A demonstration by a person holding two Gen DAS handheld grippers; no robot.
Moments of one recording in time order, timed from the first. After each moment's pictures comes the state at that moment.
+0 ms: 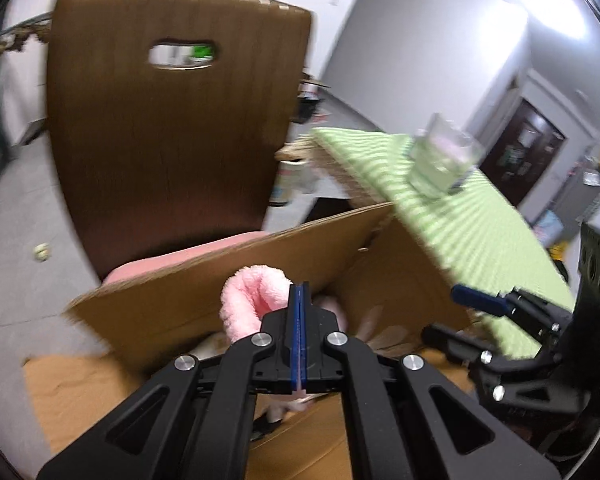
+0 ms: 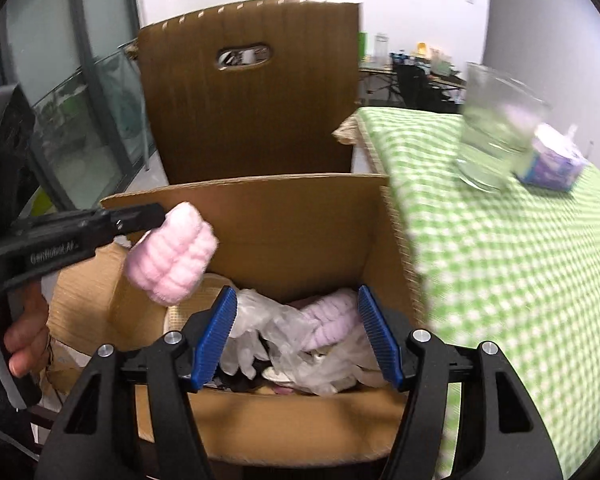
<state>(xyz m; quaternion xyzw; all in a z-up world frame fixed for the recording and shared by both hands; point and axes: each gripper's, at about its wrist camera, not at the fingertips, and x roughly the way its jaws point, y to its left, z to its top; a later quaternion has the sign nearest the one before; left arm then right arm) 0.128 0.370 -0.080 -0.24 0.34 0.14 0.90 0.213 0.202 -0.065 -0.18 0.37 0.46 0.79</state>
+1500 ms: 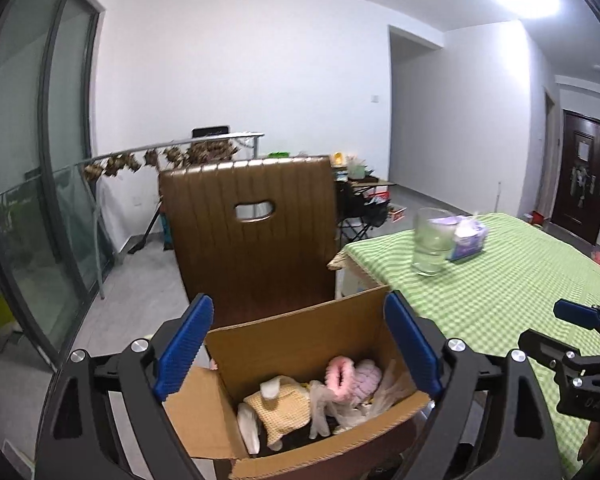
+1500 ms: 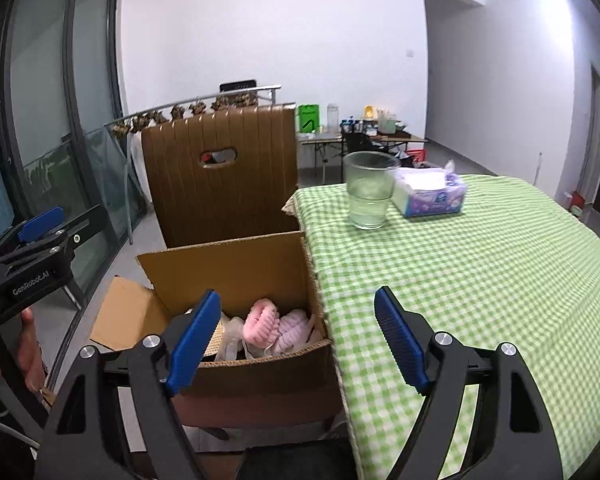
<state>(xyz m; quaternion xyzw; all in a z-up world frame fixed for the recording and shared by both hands) 0.027 0.213 0.046 -0.06 0.19 0.35 0.91 0.159 0.053 0.029 -0.09 0.26 0.43 0.86</state>
